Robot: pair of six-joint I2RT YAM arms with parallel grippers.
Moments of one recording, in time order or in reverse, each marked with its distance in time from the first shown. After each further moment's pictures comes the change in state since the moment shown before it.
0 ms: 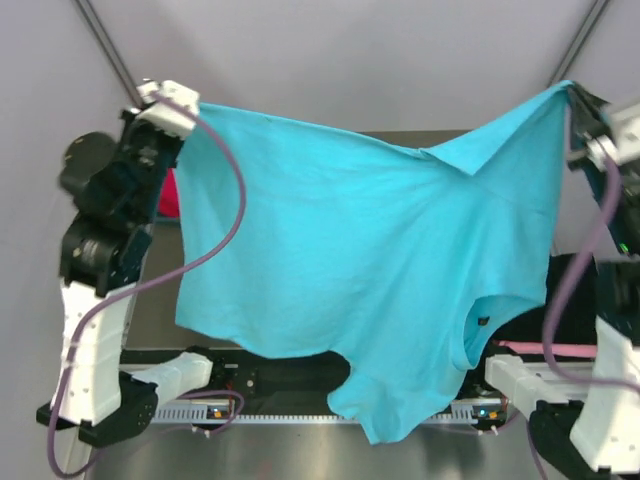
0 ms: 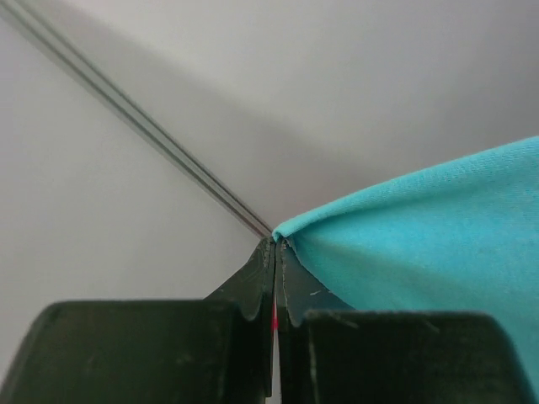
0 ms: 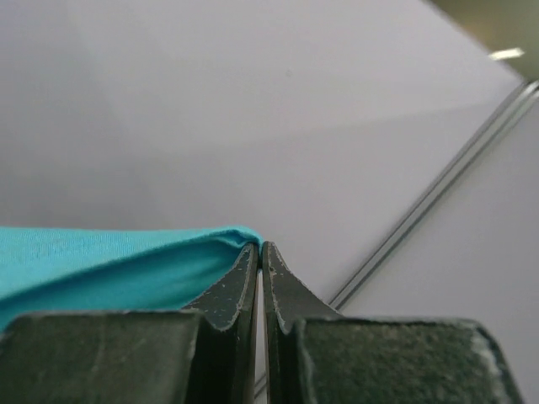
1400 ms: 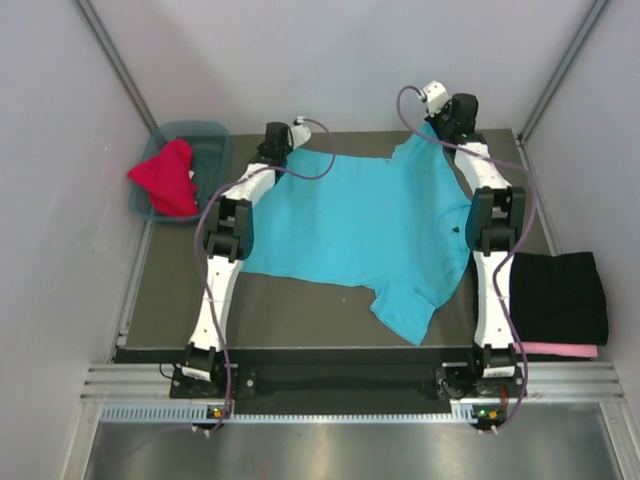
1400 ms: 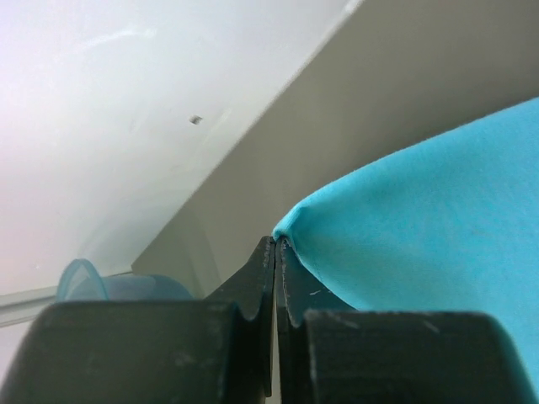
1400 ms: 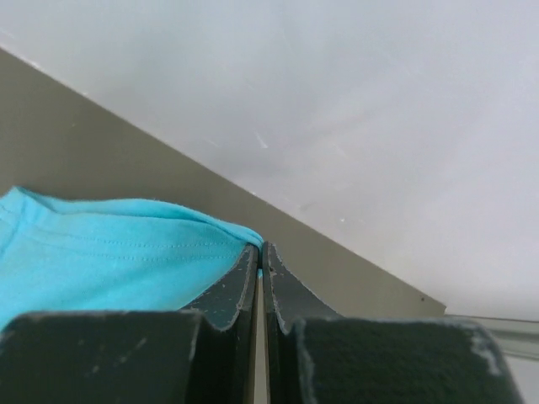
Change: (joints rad) left arm 0.097 1.588 0.416 0.520 -0.079 0.201; right arm 0.011 1.596 0.381 0.357 0.172 -0.085
